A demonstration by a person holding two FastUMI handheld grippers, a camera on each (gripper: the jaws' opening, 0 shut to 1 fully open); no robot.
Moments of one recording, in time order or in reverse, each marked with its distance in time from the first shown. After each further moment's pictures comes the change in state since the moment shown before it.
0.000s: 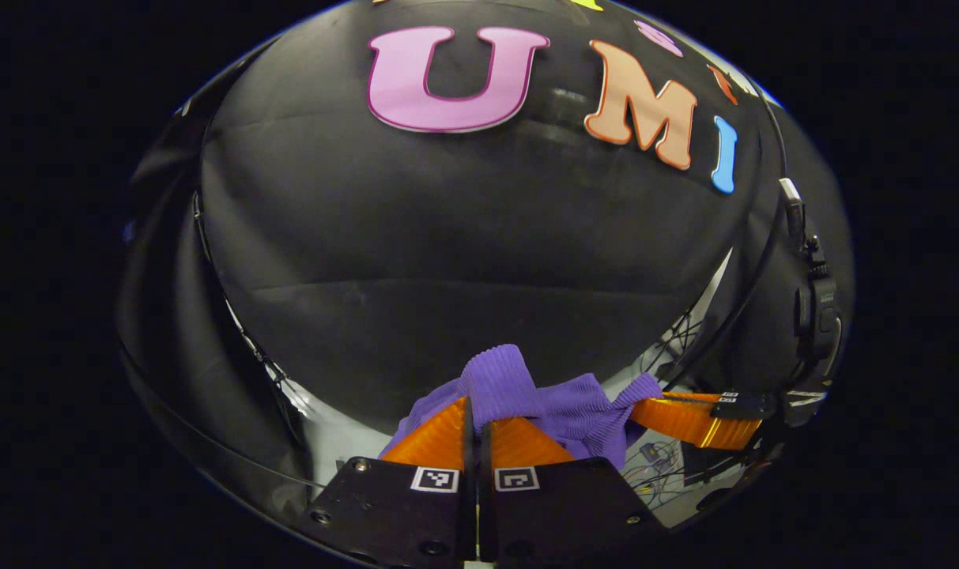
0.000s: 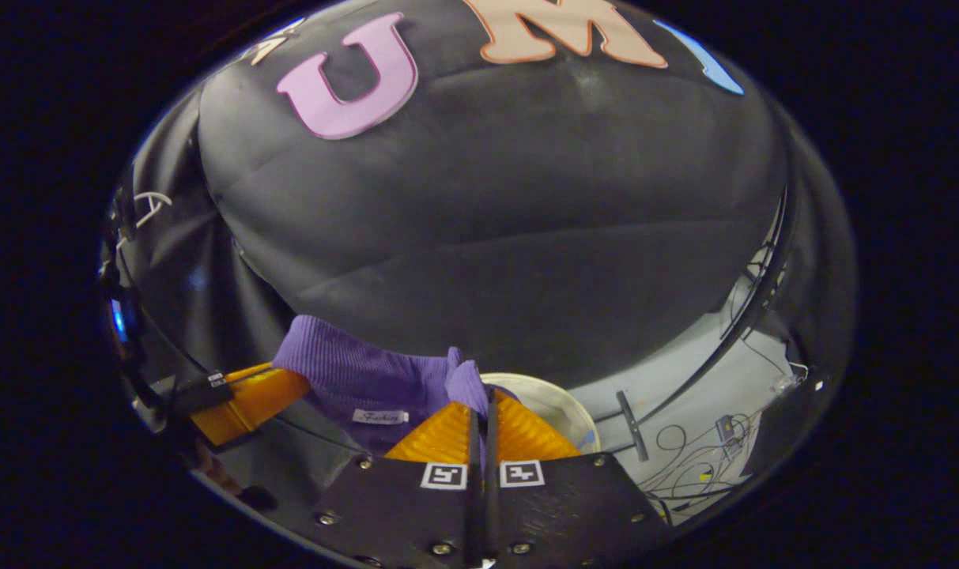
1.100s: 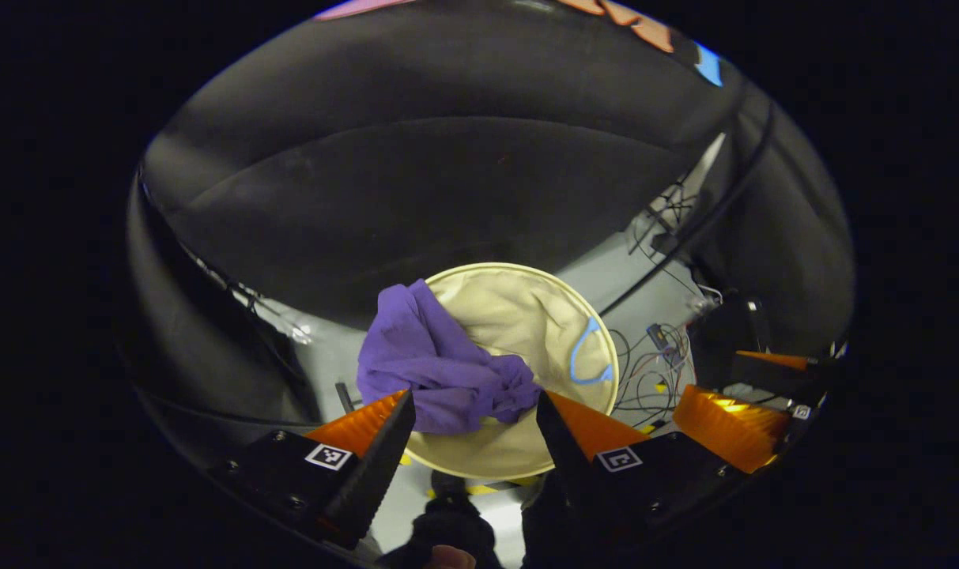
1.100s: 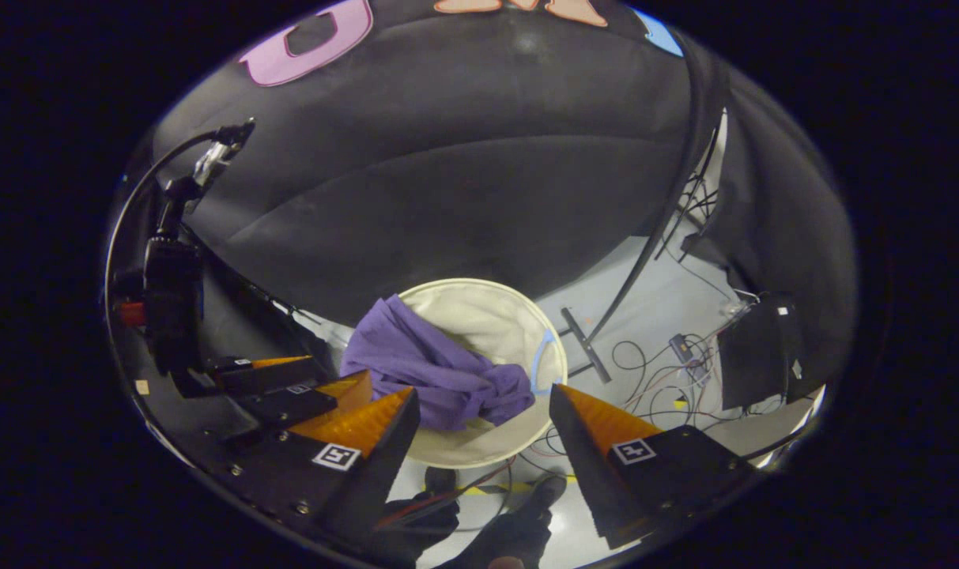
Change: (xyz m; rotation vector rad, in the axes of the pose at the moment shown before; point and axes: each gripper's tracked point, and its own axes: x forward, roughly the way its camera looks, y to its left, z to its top) left arm -0.017 0.010 -0.121 0.158 0.450 -0.120; right arm -0.076 0.030 -0.079 0.112 0.153 -0.288
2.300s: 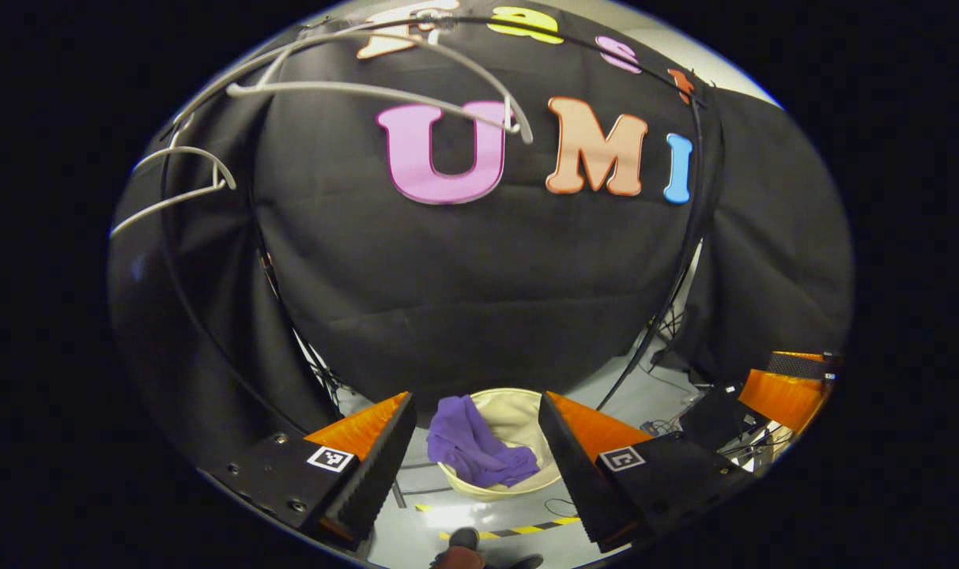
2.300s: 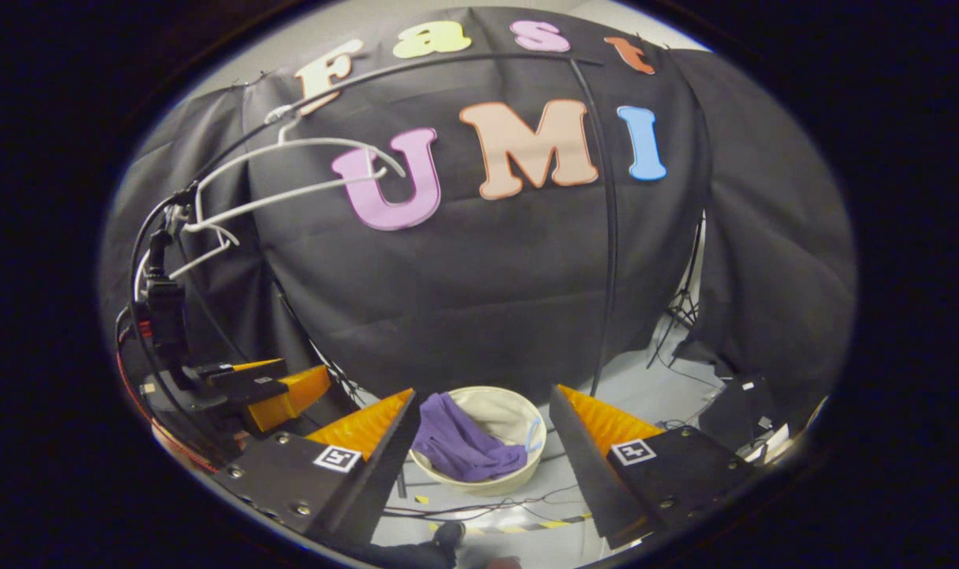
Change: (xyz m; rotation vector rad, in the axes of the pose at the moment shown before) left arm -0.296 -0.023 0.082 -0.066 -0.556 0.196; right arm -0.315 -0.020 0.085 -0.053 -0.478 0.156
